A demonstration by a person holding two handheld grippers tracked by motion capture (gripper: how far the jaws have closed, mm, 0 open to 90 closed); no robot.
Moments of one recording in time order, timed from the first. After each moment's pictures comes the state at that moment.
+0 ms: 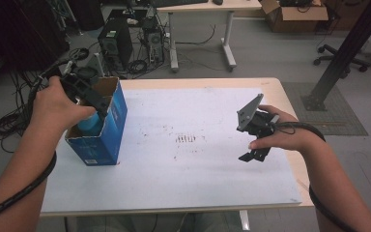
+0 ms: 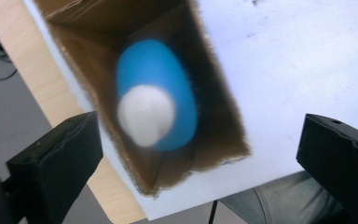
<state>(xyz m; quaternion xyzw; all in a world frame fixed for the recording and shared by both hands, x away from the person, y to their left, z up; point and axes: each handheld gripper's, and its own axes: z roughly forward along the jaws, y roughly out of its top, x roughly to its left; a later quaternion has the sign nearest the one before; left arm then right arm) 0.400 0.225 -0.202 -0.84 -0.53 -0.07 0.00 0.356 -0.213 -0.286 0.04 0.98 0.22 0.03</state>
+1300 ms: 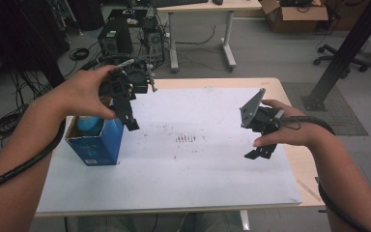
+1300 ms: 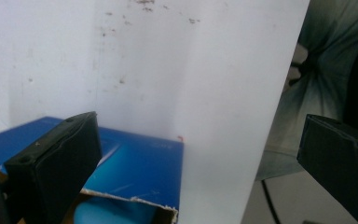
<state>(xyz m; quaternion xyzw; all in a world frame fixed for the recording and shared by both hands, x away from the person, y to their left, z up) 0.373 0.117 -0.182 -1.00 -0.09 -0.01 -0.02 0.351 -0.213 -0.262 0.03 0.98 0.18 0.03</state>
